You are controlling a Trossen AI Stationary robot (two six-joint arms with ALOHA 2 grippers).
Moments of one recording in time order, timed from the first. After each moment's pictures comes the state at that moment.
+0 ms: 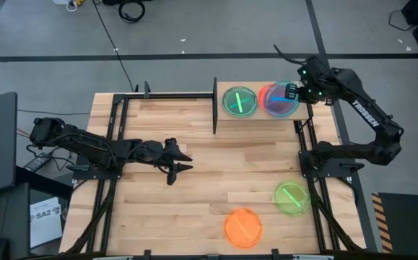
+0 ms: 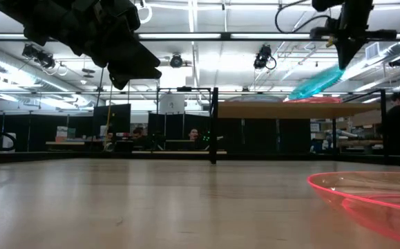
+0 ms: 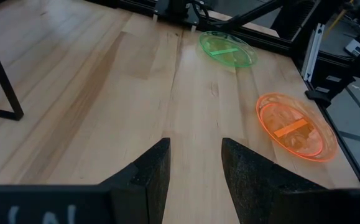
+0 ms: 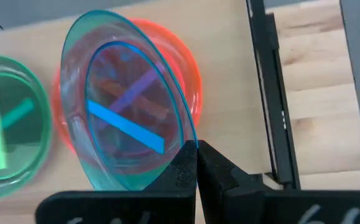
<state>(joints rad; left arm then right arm) -0.12 1.22 0.53 0.31 -0.09 -0.31 -0.90 1.08 1.33 -1.40 0.19 0.79</state>
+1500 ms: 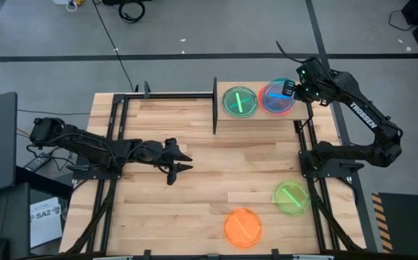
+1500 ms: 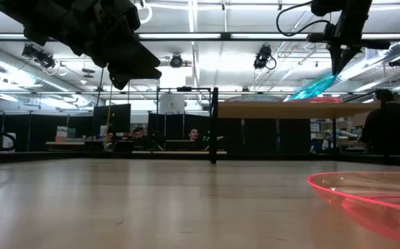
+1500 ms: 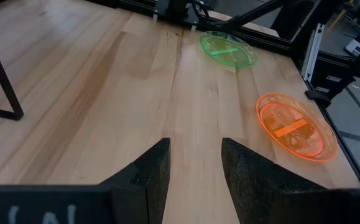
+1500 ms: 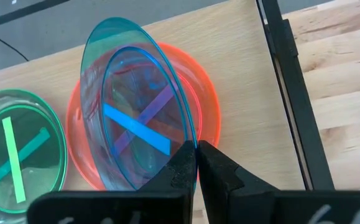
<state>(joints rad) -0.12 1.22 0.53 0.31 -0.09 -0.31 -0.93 1.06 1.24 -1.24 0.19 0.84</state>
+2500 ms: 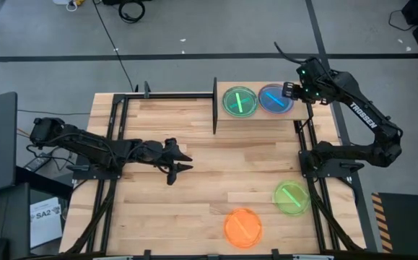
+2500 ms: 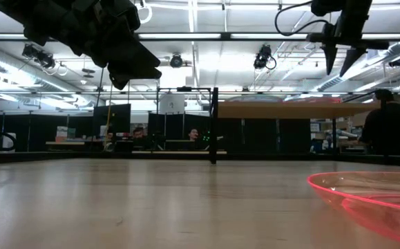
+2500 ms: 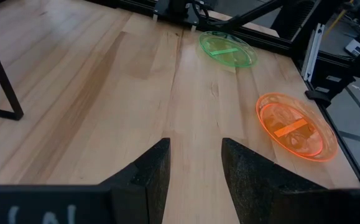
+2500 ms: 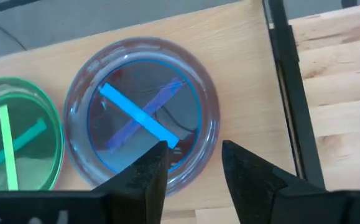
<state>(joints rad) -0.12 1.22 0.53 0.31 -0.09 -0.31 -0.93 1.06 1.24 -1.24 0.18 0.78</state>
